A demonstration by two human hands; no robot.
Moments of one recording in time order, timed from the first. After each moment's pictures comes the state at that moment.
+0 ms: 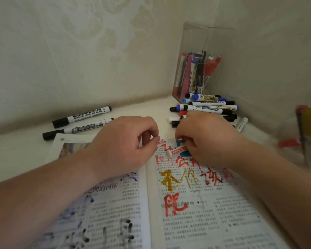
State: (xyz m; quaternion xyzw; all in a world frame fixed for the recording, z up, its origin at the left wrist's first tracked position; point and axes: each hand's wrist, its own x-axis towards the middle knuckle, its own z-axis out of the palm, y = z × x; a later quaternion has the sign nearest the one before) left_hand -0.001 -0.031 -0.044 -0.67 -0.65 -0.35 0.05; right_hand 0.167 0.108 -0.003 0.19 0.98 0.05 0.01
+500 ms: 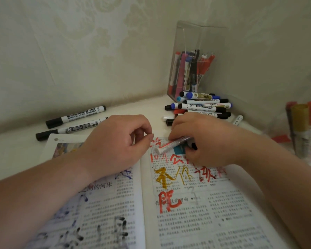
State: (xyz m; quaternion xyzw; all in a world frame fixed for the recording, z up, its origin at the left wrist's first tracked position) left_hand 0.000 -0.031 -0.044 -0.65 -0.66 -0.37 0.04; right_hand 0.182 0.115 0.000 0.14 0.99 -0.03 0.03
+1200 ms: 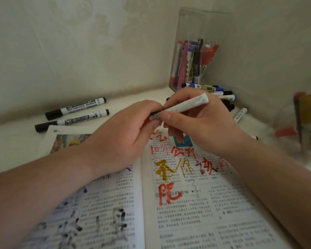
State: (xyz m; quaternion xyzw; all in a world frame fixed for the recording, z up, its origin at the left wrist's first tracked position) left_hand 0.011 -0.028 -0.041 -0.68 -0.63 -0.37 0.00; right_hand 0.171 0.101 -0.023 0.10 0.80 -0.51 -0.30
